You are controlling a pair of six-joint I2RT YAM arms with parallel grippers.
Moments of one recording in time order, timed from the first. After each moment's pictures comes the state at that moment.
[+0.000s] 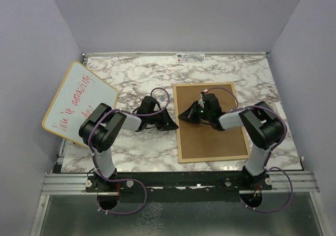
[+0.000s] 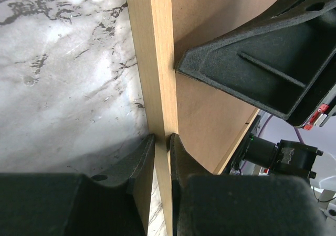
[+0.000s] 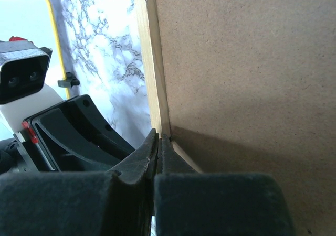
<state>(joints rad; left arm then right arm) -0.53 1.84 0.70 0.37 0.58 -0.87 0.51 1.83 0.71 0.51 -0.36 1.00</state>
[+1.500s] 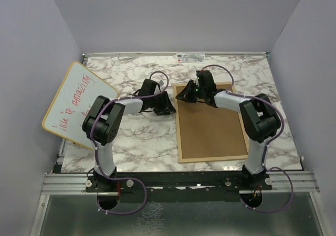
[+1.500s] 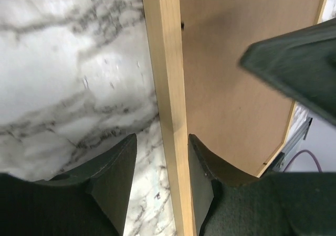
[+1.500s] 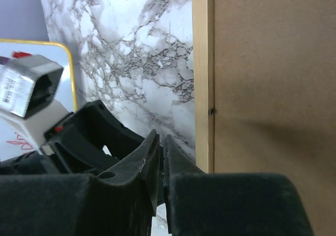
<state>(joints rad) -0.45 1.90 1.04 0.01 0.49 -0.69 0.46 1.89 1.15 0.13 -0.32 0.87</state>
